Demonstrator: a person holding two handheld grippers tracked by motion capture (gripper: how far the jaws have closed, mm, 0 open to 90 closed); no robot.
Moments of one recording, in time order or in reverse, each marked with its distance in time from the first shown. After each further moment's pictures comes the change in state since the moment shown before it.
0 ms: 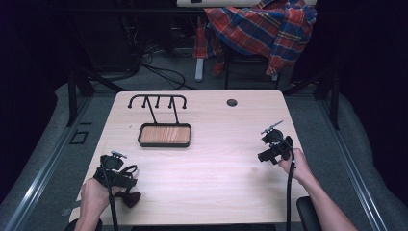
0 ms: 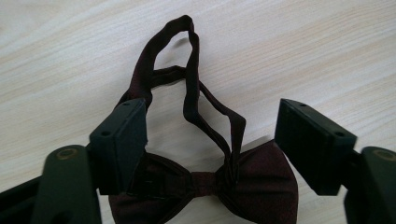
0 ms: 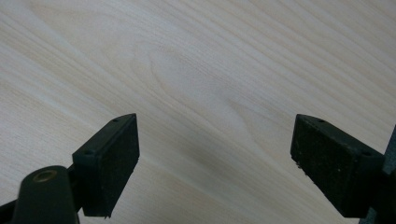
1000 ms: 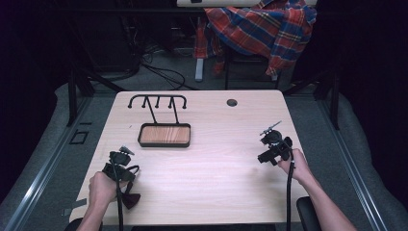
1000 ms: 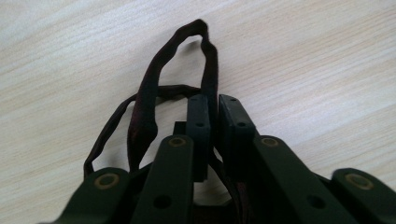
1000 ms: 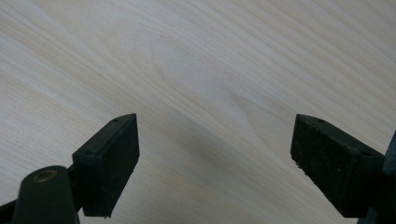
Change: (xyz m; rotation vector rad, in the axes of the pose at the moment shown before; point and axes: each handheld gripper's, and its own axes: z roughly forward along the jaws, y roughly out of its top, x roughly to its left) left arm 0.004 0.020 0.027 0.094 -0.012 -0.006; right arm 0.003 0.000 0.003 0.029 0.004 -0.011
